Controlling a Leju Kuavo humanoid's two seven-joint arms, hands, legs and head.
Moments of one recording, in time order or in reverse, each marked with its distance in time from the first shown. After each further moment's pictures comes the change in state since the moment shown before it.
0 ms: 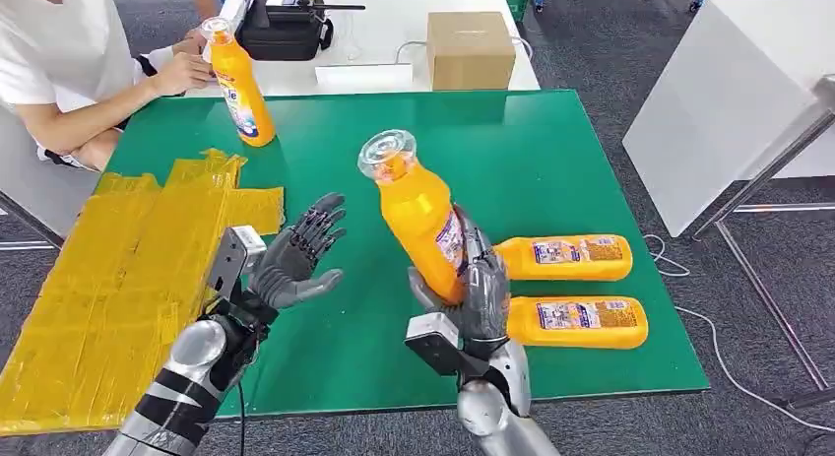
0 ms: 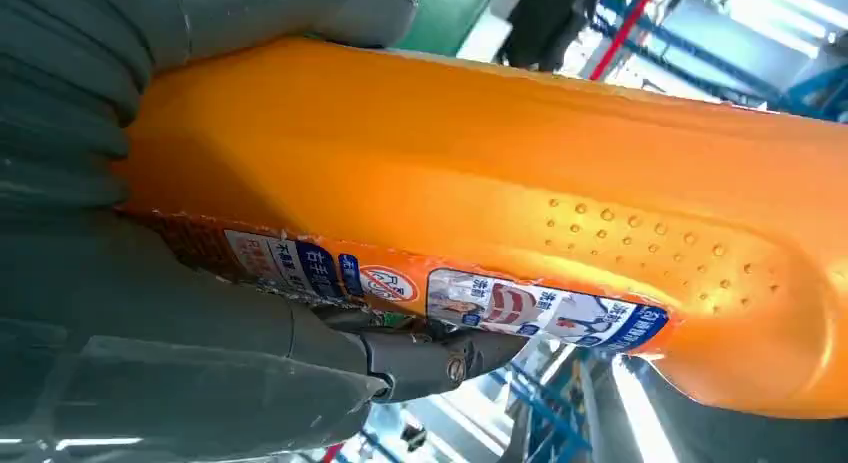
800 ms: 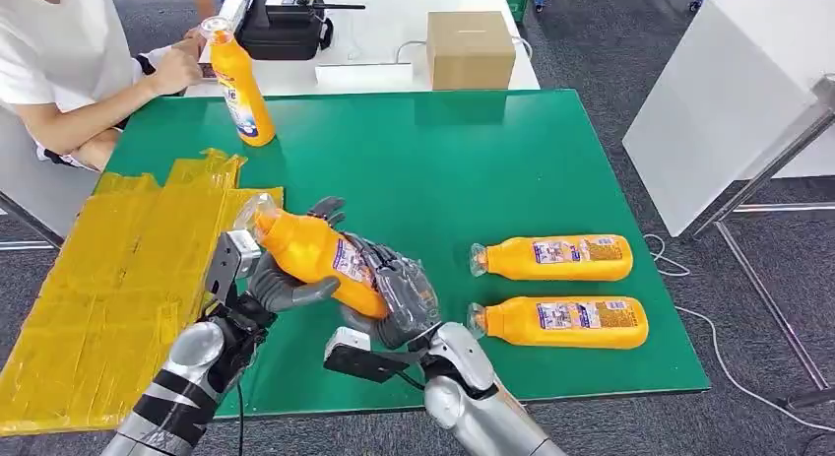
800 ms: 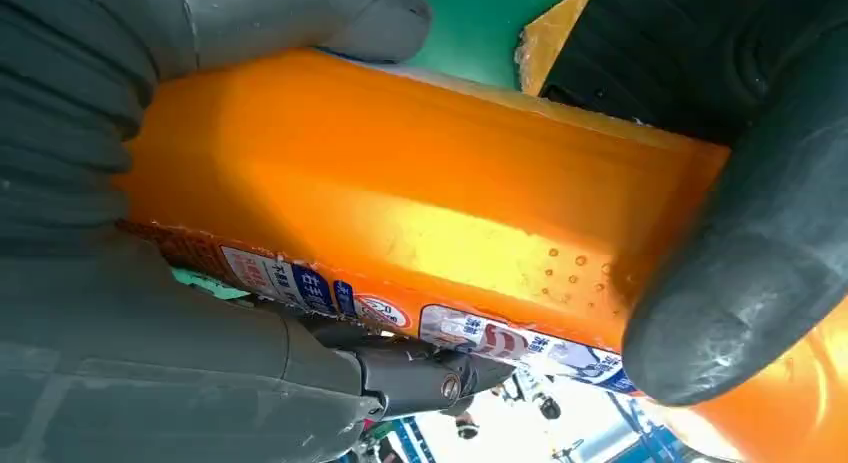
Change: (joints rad) left arm -0.001 0.013 -0.012 0.018 0.021 -0.026 -0.032; right arm -0.172 -0.014 0.242 0.219 0.147 0.282 0.153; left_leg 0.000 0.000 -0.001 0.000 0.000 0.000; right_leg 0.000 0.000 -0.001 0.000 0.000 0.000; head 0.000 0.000
